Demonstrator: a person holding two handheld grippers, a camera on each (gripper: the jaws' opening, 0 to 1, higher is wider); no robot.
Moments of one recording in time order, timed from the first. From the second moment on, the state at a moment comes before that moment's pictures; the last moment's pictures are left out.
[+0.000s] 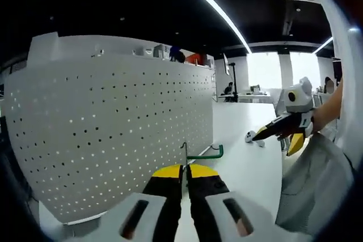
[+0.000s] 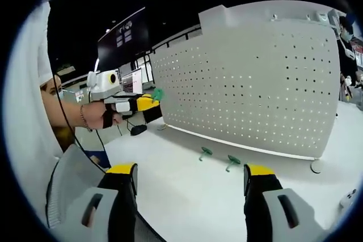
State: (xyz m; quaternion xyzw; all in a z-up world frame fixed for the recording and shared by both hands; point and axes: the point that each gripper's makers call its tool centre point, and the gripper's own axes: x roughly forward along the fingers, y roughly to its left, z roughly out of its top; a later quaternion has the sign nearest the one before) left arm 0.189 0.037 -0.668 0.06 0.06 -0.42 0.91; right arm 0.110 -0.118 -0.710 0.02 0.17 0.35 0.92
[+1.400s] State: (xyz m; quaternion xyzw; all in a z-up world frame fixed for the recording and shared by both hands) left arm 0.187 0.036 -0.658 0.05 0.05 -0.41 0.91; right arm 0.124 -0.056 -0.649 0.09 0.05 0.43 0.90
